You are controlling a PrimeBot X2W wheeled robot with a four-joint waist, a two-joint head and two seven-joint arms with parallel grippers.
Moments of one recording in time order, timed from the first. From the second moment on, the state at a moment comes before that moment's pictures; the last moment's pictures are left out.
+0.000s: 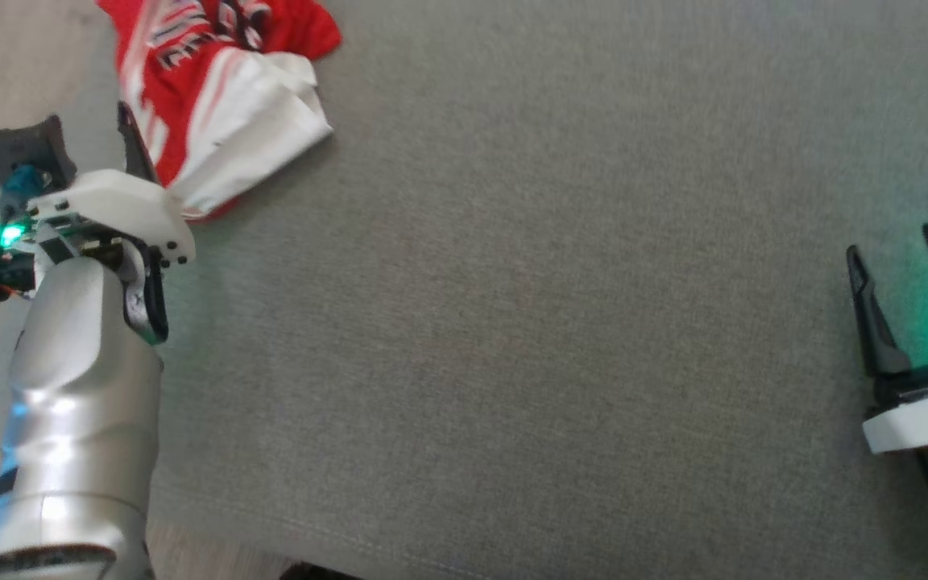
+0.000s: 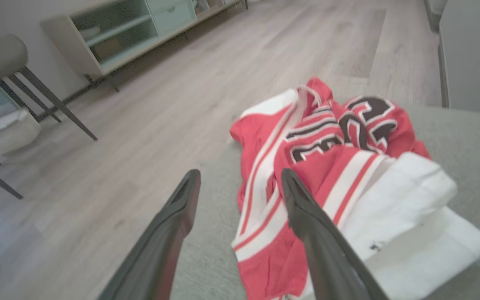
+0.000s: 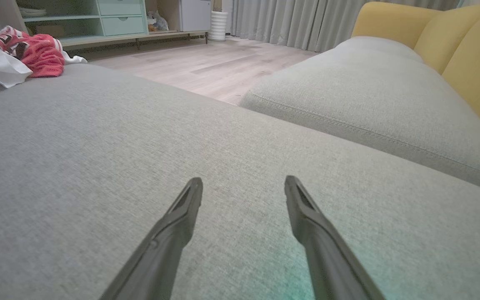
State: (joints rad) left arm -0.78 0.13 0.05 0.82 -0.10 0.11 -0.01; right arm -0.10 -0.37 0.03 0.17 0.09 0.13 -0.25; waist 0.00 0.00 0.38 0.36
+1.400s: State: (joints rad) left arm -1.05 0.34 -0.20 0.90 0.04 -0.08 -0.25; right arm -0.04 -0.10 0.09 0.27 0.11 0.13 -0.26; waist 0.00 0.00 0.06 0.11
